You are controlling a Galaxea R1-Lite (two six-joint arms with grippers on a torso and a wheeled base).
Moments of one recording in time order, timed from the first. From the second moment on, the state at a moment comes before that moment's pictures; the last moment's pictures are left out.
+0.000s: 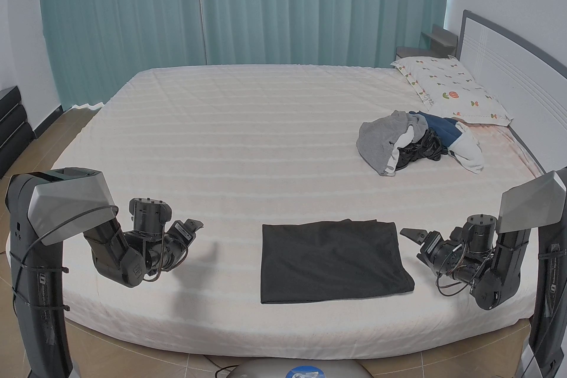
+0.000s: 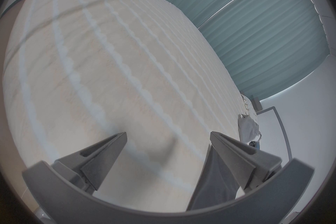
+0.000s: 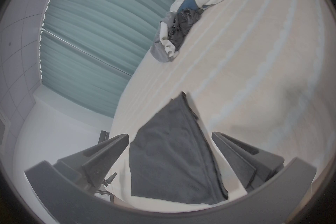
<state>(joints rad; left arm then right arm) -0.18 2.35 -0.79 -0.93 0.01 -0.99 0.13 2.38 -0.41 -1.54 0.23 0.91</state>
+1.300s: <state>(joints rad) -0.27 2.35 -0.81 -0.94 0.00 -1.00 0.14 2.45 -0.39 -1.55 0.18 0.92</state>
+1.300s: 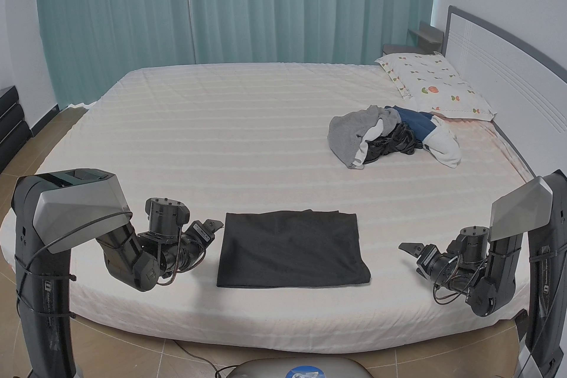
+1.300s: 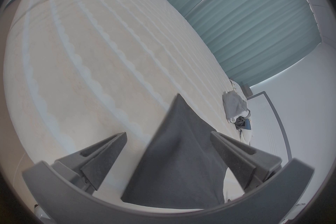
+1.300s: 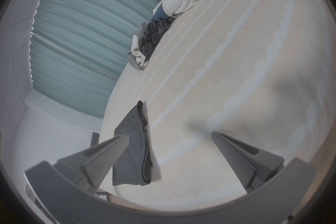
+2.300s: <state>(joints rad) -0.26 2.45 -0.85 -1.01 0.06 -0.85 0.14 2.46 -0.39 -1.55 0.18 0.92</state>
